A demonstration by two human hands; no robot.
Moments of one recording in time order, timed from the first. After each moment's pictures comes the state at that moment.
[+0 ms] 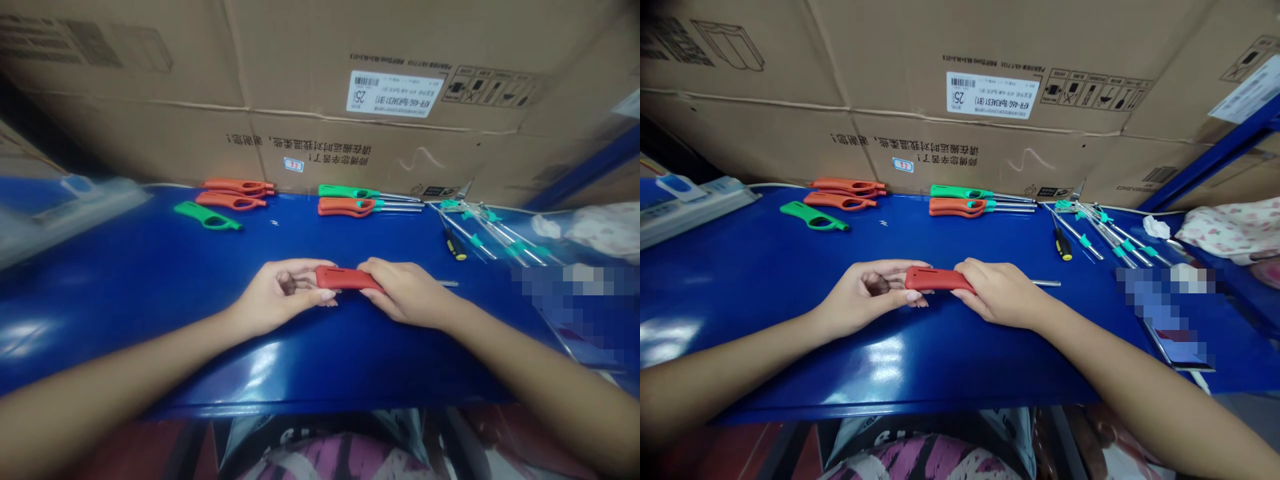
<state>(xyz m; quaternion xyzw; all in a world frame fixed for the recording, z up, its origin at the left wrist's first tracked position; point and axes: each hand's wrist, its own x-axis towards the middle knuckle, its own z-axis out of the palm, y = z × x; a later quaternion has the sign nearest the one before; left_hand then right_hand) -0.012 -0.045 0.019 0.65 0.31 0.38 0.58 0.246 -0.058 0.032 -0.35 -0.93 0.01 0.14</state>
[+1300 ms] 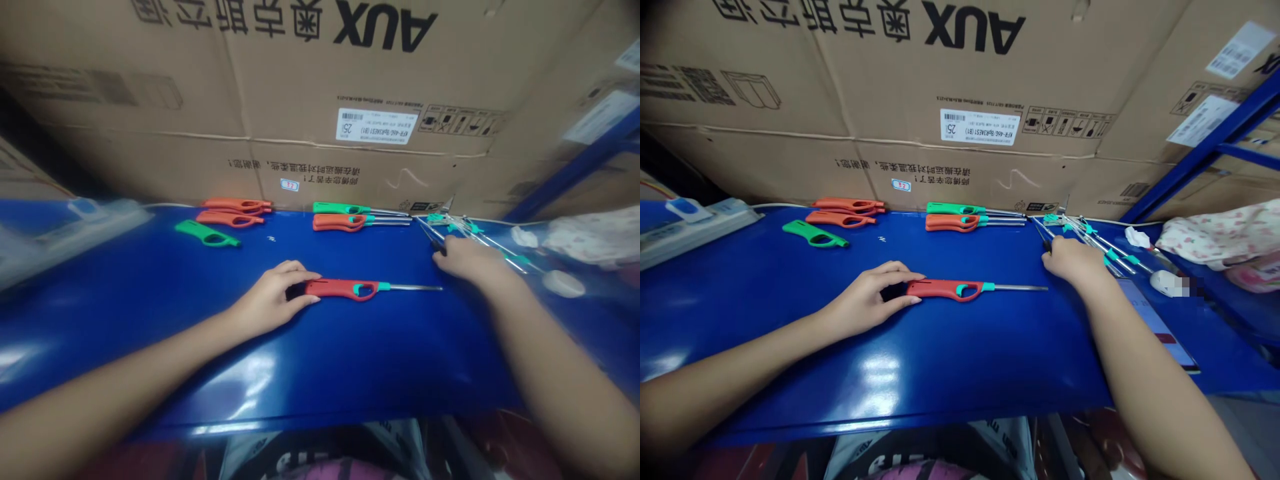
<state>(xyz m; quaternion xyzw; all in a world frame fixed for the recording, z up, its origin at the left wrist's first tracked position) -0.025 -0.021 0.007 0.86 0.34 0.28 0.25 0.348 -0.003 0.063 -0.83 -0.54 0.02 -0.13</state>
